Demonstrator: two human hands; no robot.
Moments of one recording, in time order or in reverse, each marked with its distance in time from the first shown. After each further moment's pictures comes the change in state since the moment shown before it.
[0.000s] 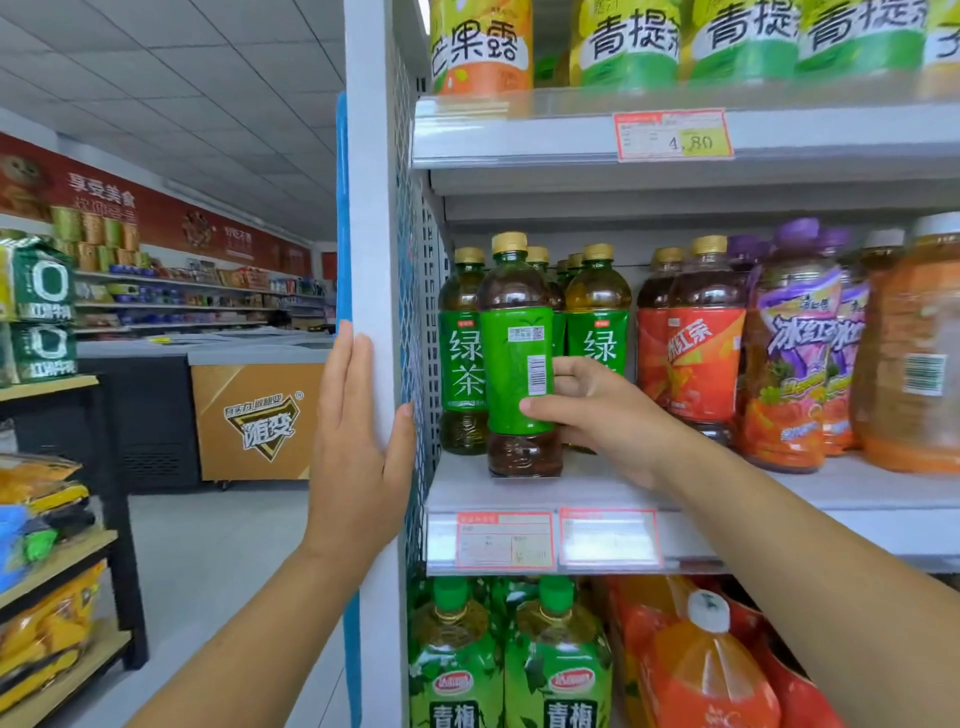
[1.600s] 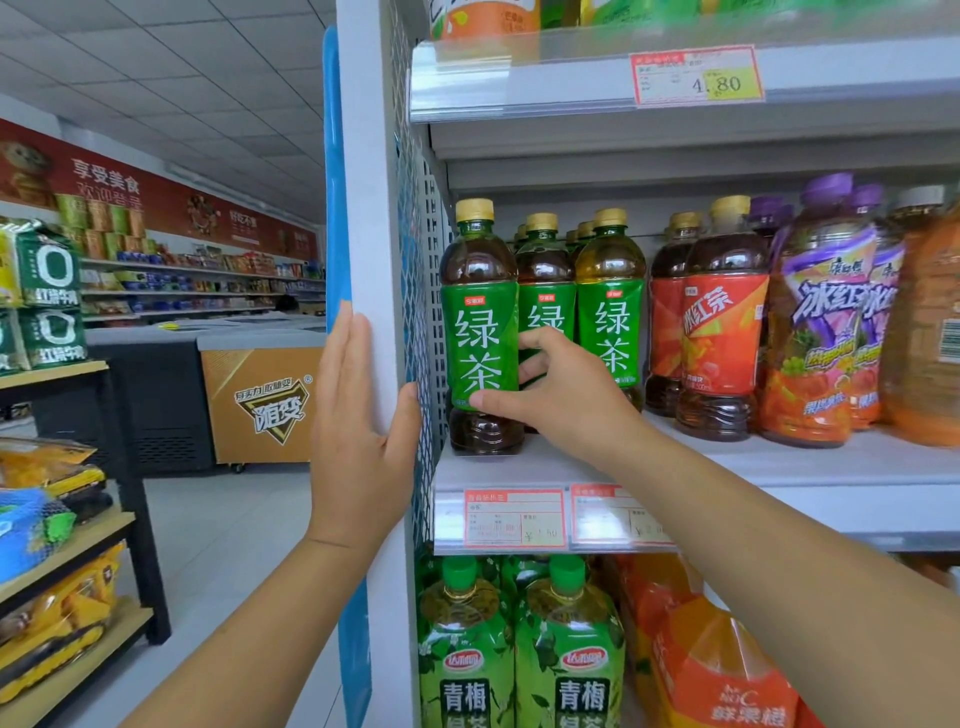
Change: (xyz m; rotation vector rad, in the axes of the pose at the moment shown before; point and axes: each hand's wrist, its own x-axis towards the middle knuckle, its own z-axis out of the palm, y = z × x) left_hand -0.006 -0.007 0.007 -0.027 0.083 0.016; right_hand -0.011 -0.015 0.041 -0.457 0.196 -0.159
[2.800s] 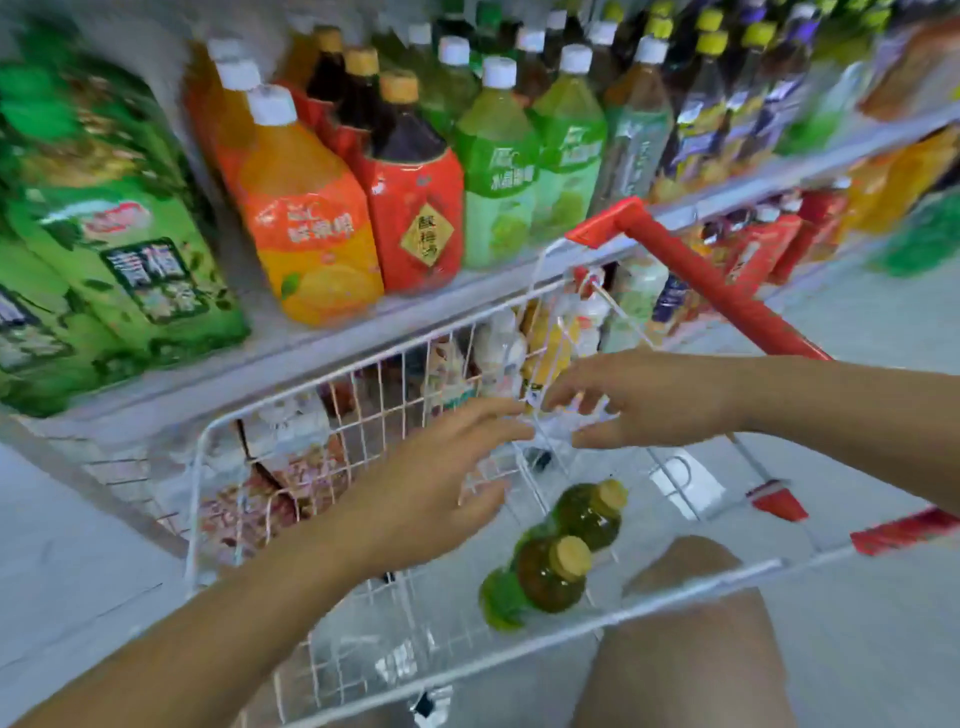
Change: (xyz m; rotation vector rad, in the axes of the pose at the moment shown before) left_hand -0.310 0.227 0.006 -0.737 -1.439 0.163; right_hand -0.394 0.153 -0.151 -0.534 -0.806 0.584
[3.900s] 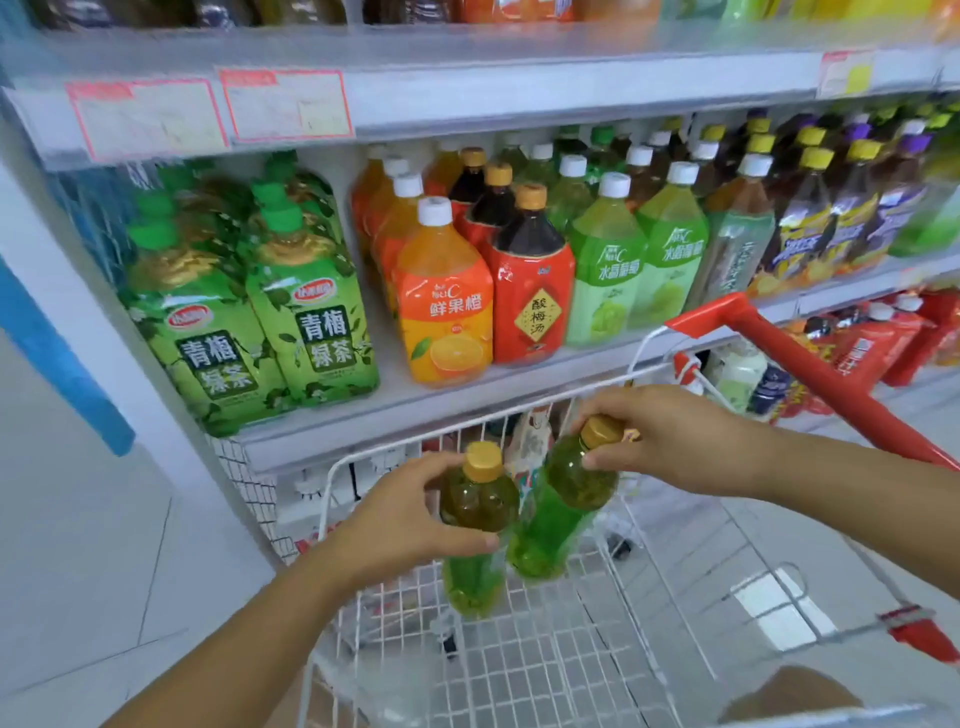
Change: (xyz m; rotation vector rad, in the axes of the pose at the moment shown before) left_hand -0.053 -0.048 -0.042 -0.494 0.158 -0.617; right_hand 0.035 -0.048 -0.018 0.190 0.312 -0.080
